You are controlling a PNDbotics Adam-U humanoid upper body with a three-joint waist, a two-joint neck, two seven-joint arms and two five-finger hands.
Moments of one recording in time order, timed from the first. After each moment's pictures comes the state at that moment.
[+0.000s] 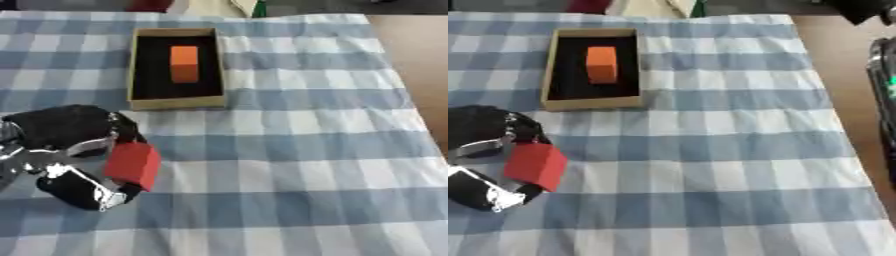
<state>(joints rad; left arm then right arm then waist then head) -0.65 0.86 -0.44 -1.98 -0.54 0.06 -0.70 -0.72 -0.55 0.02 -1.98 0.60 0.30 0.02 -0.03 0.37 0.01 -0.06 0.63</state>
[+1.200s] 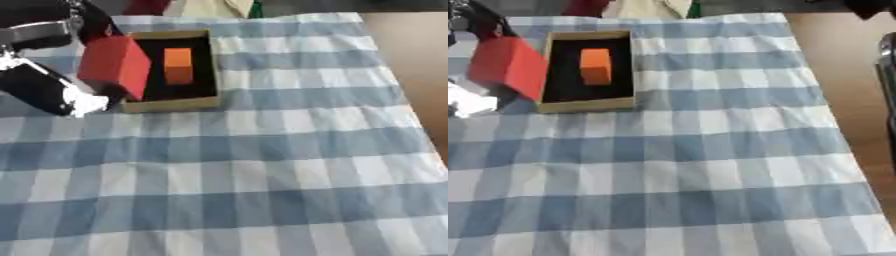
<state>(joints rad) -0.93 0.82 -0.32 -1.76 -0.45 0.05 -0.69 -0.74 -0.55 0.02 -1.98 0.61 0.29 0.03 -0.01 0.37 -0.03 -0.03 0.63</state>
